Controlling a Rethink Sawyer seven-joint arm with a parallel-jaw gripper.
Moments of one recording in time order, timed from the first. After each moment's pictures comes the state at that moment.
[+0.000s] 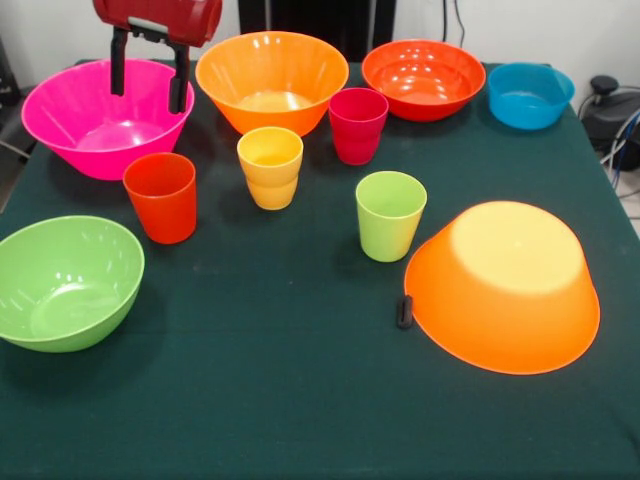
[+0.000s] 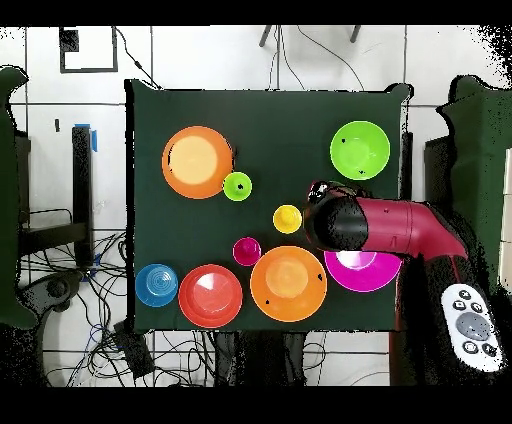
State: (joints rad) arm -0.58 -0.79 0.19 1.67 -0.47 0.46 1.91
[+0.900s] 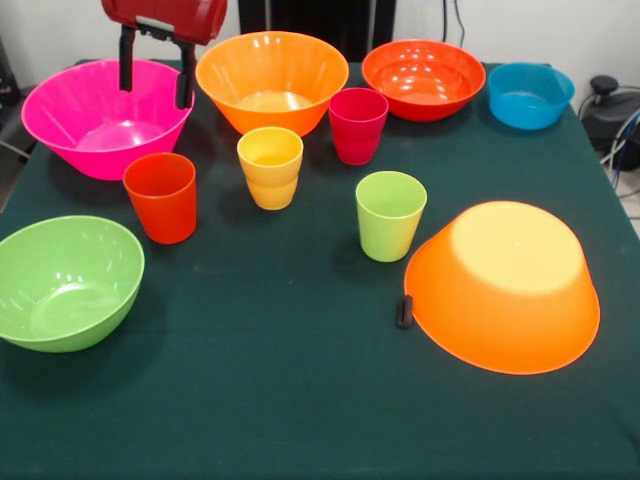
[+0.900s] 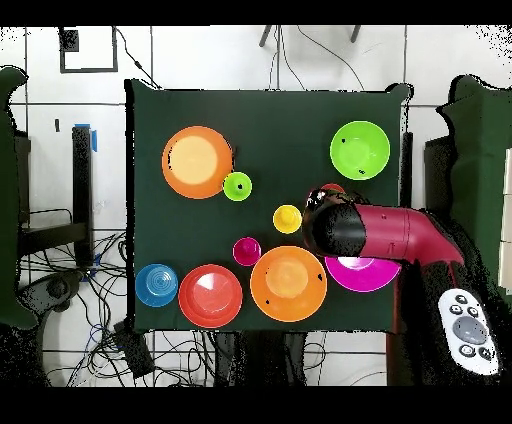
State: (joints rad) arm -0.57 -0.79 0.16 1.71 -0.46 0.46 1.91
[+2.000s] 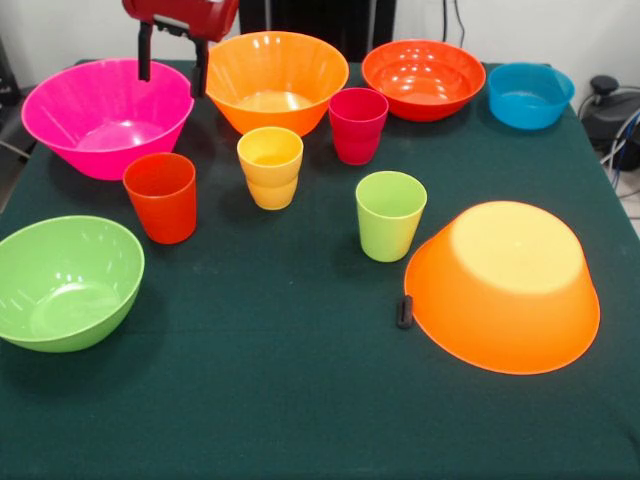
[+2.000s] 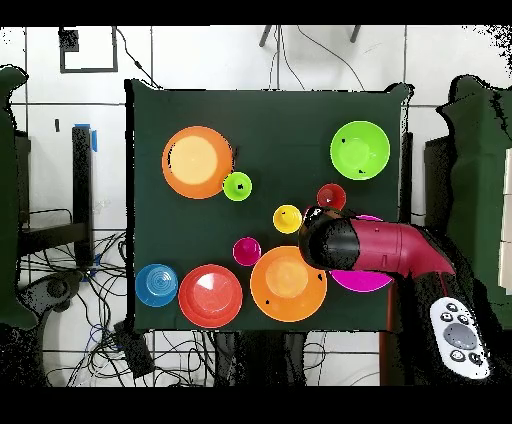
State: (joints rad) arm -0.55 -0.77 0.11 1.76 -0.45 0.46 1.91
